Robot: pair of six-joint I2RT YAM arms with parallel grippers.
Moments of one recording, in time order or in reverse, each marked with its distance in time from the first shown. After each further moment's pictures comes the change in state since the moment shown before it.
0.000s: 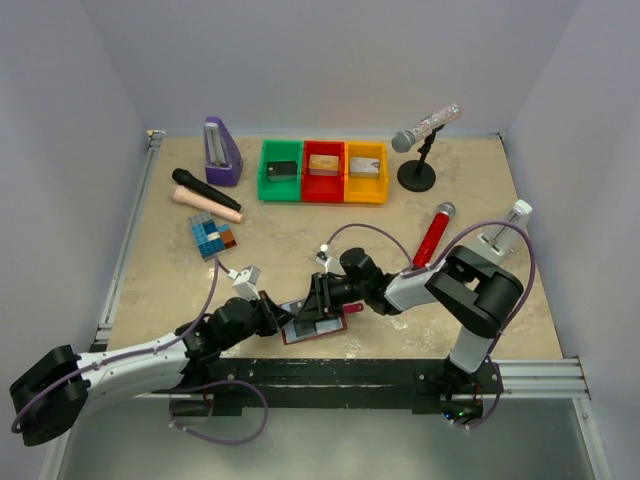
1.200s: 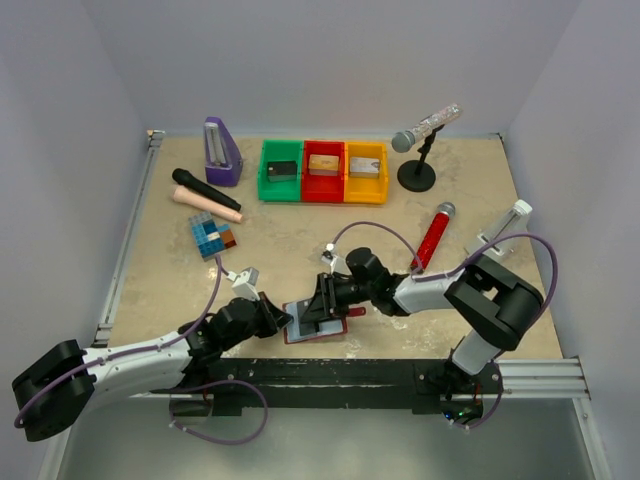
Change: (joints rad) left arm 0.000 0.044 0.000 -0.021 -0.029 -0.043; right arm -0.001 -0.112 -0.031 -0.092 0.028 -0.030
